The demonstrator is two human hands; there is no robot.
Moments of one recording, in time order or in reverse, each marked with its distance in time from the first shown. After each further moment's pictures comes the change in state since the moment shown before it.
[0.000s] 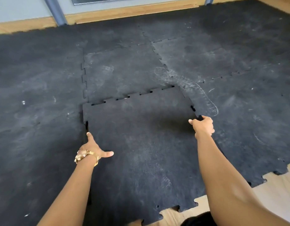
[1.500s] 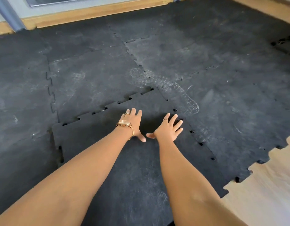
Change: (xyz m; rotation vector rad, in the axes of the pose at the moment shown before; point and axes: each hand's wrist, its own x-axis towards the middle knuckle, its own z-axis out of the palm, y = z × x) left_hand -0.006 0.217 0.045 0.722 0.028 0.873; right_hand -0.036 -0.007 0.049 -0.721 -0.211 -0.187
